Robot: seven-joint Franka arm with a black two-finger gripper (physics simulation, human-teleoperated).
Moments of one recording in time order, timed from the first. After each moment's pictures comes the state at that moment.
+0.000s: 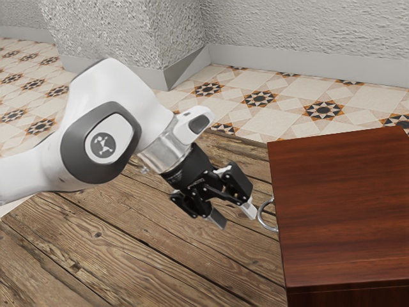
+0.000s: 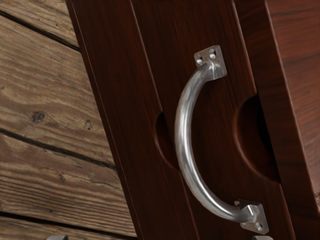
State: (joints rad) arm -0.14 -0.23 -0.01 -2.04 -0.50 2.09 -0.28
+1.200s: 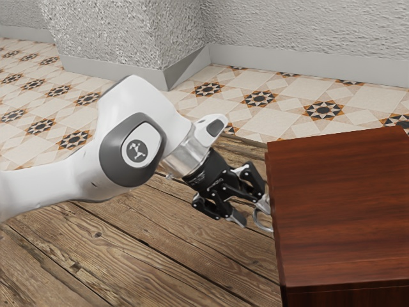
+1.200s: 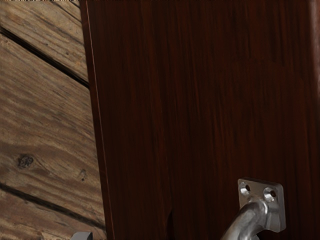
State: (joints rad) arm -0.16 -0.10 0.03 -2.01 -0.57 2.20 -0.37
